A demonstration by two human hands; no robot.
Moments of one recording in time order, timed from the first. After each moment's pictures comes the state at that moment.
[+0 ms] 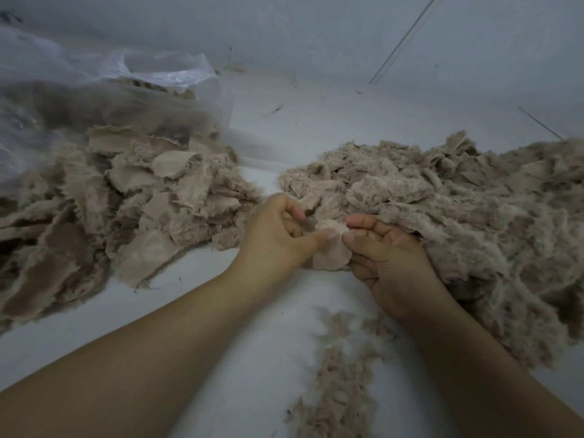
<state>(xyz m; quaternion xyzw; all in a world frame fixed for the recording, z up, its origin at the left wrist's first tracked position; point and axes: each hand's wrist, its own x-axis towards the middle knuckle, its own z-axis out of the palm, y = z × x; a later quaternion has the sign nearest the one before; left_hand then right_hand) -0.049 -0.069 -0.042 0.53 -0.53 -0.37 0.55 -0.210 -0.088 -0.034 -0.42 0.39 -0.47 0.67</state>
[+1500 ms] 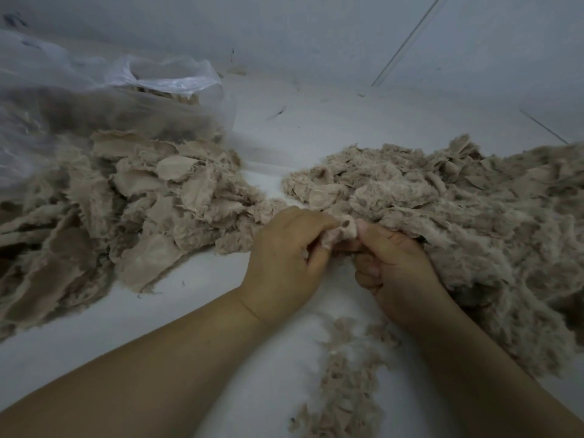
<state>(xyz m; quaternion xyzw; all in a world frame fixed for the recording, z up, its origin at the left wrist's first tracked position) -0.057 -0.060 -0.044 0.46 -0.71 0.05 0.53 -0.213 -0.091 -0.041 -0.46 0.36 -0.46 0.67</state>
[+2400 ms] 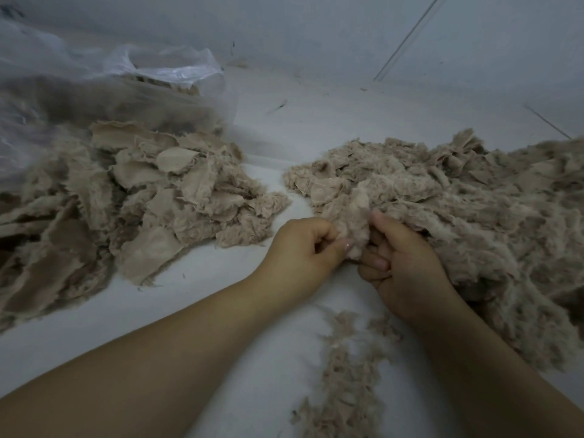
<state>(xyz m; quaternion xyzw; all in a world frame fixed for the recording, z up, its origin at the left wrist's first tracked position) -0.064 -0.069 -0.055 0.53 -0.64 -0.28 0.48 -0.215 -0.093 -0.041 -0.42 0.35 -0.47 0.70</state>
